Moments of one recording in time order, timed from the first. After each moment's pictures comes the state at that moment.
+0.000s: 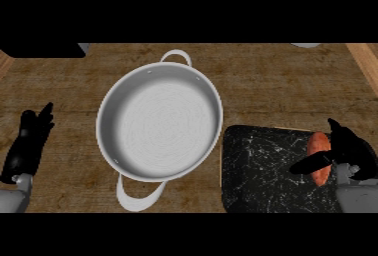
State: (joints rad) left arm -0.10 0.54 -0.12 -1.40 0.09 0.29 0.35; right arm -0.17 -0.39 0.12 -1.62 0.54 0.13 1.15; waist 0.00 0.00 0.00
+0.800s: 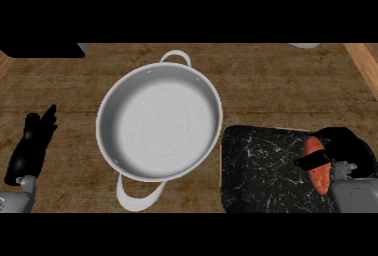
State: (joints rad) left arm -0.09 0.47 -0.06 -1.41 0.02 0.24 0.36; right arm -0.17 -0.33 0.04 -1.53 0.64 0.14 1.07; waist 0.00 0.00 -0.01
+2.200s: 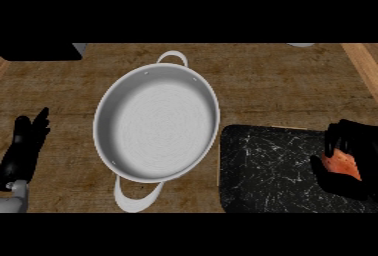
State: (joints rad) left arm -0.05 0.44 0.02 -1.46 -0.02 0.19 0.38; right arm -0.05 -0.56 0.19 -2.07 0.82 0.15 0.54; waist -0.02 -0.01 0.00
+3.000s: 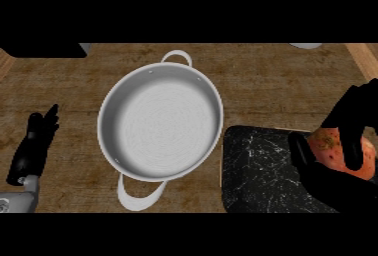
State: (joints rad) left arm -0.08 0.40 0.00 -1.44 -0.06 0.19 0.38; right arm -0.56 -0.42 0.22 -2.31 0.72 0.32 0.81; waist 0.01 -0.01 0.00
